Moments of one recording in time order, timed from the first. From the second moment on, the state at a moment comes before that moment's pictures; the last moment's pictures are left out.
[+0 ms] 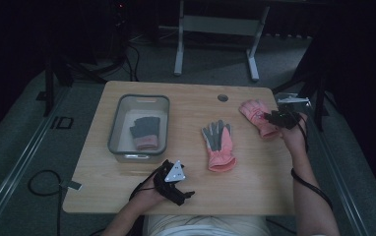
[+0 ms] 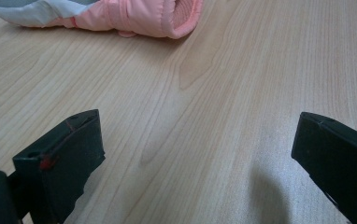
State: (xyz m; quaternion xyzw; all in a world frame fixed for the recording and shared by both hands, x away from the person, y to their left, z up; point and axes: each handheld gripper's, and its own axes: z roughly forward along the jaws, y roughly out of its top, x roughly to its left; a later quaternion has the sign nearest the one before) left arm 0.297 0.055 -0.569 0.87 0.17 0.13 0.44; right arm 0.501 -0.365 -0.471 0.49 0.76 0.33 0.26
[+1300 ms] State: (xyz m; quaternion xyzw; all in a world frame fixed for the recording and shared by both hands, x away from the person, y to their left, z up) left arm 0.298 0.056 -0.570 0.87 0.18 0.13 0.43; right arm 0.562 -0.354 -0.509 0.49 0.81 0.23 0.23
